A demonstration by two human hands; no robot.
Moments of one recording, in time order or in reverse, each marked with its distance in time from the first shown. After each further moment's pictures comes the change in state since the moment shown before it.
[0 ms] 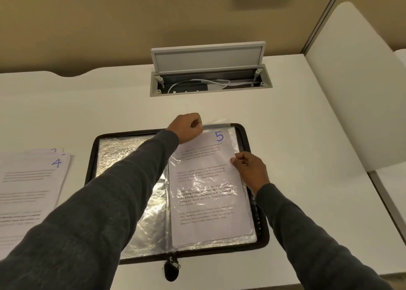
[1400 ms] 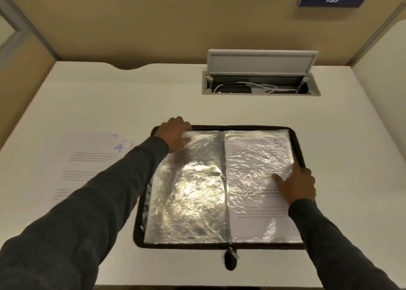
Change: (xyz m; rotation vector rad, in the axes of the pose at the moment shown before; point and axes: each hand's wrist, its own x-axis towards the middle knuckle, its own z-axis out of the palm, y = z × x) left_hand -0.112 -0.149 -0.106 0.459 -0.008 -0.082; right_hand -0.045 -0.007 0.059 -0.745 0.234 0.145
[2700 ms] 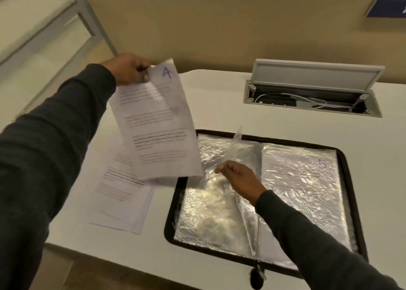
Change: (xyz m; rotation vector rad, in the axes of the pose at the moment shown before) left_hand -0.065 -0.135 -0.221 -0.063 0.130 -0.324; right_hand -0.080 -0.185 0.039 0.546 -0.685 -0.599
